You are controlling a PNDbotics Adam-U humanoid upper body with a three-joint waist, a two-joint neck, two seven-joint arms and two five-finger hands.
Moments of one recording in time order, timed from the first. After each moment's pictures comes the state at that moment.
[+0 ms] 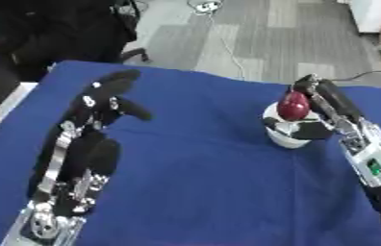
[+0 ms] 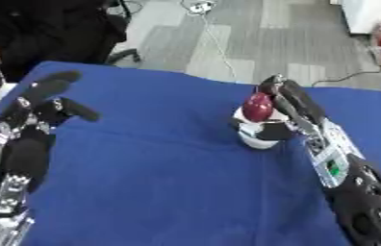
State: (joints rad) left arm -0.36 0.34 -0.14 -1.98 -0.05 -0.40 0.10; right arm -1.07 -0.30 0.07 -0.89 0.82 -0.53 -0.09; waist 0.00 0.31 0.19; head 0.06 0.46
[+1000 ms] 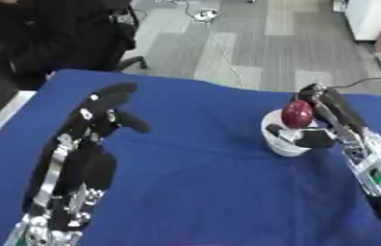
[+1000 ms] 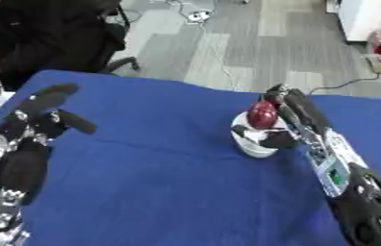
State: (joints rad) left arm -0.36 0.34 -0.14 -1.98 -0.04 -0.40 0.10; right arm -1.08 -0.32 0.05 -0.85 0.87 -0.52 -0.14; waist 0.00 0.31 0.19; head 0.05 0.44
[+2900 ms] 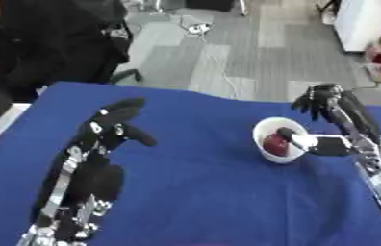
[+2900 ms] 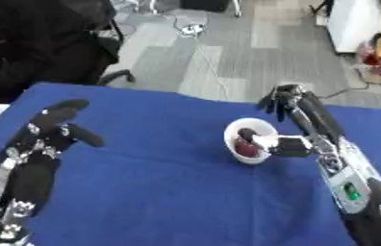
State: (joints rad) left arm -0.33 0.34 -0.14 -1.98 -0.05 -0.40 0.10; right arm -0.91 -0.40 0.16 -1.25 0.57 -0.47 -0.14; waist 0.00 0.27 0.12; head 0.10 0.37
